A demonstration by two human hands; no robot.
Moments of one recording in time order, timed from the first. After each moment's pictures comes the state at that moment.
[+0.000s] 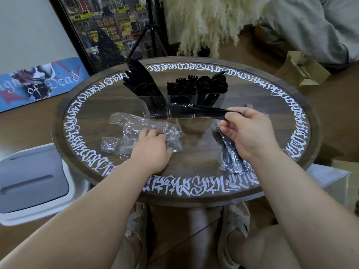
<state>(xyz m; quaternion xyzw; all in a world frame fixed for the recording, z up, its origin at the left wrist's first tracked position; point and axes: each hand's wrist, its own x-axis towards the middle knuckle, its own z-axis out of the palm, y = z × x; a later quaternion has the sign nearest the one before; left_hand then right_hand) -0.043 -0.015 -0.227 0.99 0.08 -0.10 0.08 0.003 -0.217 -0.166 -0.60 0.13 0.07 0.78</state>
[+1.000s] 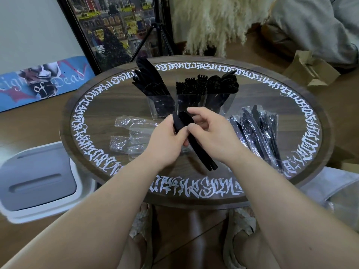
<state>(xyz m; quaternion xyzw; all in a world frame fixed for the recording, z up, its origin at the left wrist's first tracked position) -0.044 -0.032 -0.191 0.82 0.09 0.05 0.56 -0.006 -0.162 -0.183 -0.84 -0.17 0.09 0.50</state>
